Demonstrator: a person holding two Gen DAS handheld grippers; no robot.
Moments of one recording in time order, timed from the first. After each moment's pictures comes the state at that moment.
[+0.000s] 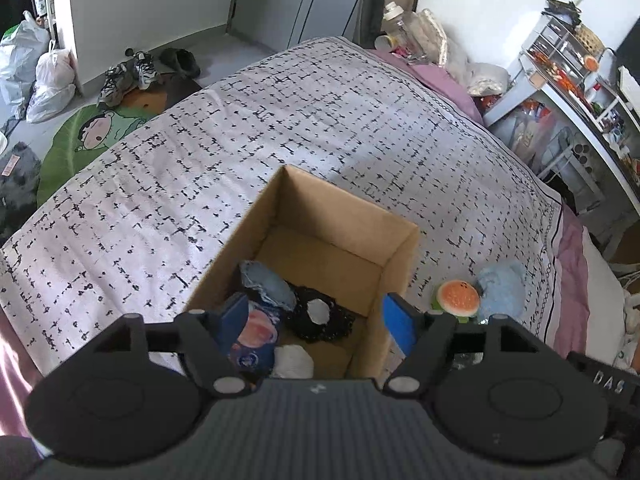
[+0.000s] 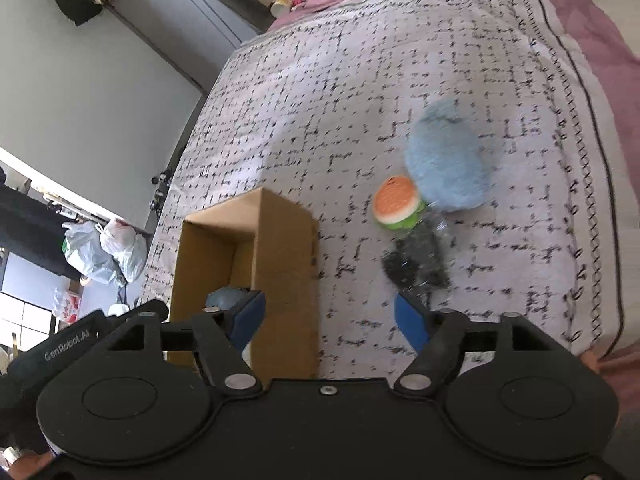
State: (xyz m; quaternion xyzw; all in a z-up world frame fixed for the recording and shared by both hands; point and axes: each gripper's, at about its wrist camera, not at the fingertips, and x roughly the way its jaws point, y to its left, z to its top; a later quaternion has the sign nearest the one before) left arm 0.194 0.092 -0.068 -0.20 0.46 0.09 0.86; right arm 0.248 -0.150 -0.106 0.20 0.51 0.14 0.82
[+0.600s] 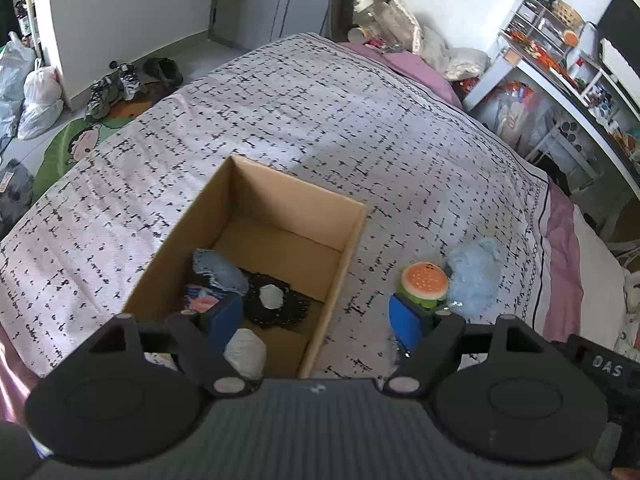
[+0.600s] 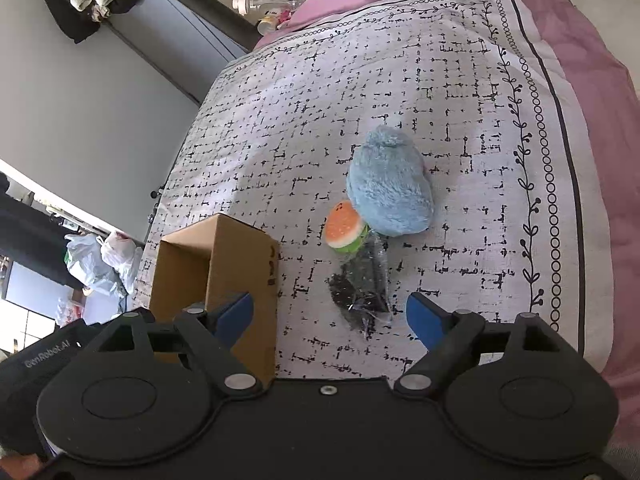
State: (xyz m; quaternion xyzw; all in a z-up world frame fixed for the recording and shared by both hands) left arm 0.200 0.036 -0.062 -0.17 0.46 0.08 0.87; right arm 0.256 -0.204 -0.121 0.21 0.50 0.15 0.83
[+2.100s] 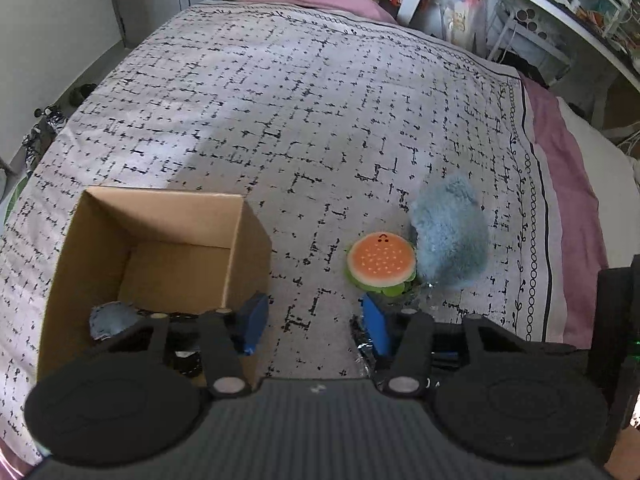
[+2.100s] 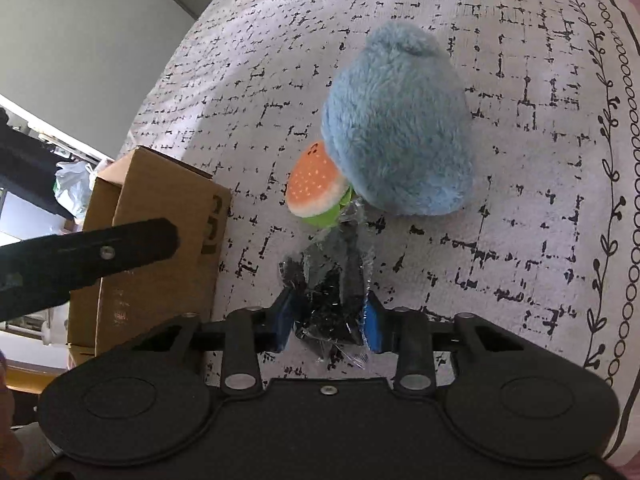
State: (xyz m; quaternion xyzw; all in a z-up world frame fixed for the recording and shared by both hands) left arm 0.287 -0.041 -0.116 -0.04 0.53 0.00 0.85; right arm 0.315 -0.175 -0.214 0.15 0.56 0.21 0.79
